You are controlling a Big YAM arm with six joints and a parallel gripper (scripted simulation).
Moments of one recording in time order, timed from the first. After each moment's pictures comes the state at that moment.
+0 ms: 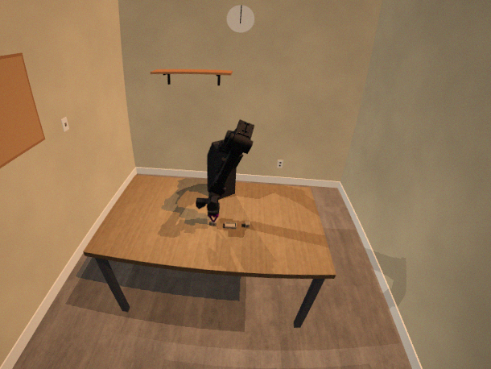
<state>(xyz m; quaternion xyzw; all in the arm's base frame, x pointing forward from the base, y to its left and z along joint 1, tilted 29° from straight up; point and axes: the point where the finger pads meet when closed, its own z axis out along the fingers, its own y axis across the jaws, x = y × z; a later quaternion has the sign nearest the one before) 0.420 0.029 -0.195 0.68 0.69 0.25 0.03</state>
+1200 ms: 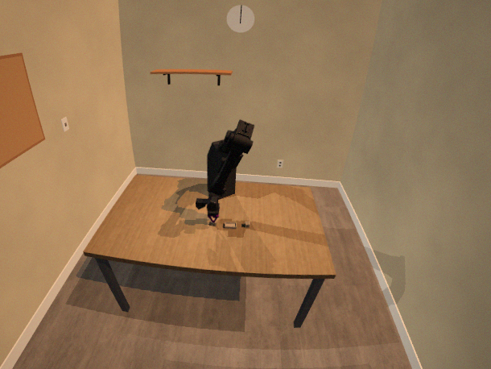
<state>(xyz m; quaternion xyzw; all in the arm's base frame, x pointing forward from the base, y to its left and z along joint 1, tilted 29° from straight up) 0.424 0.028 -0.195 0.68 0.69 0.25 0.03</state>
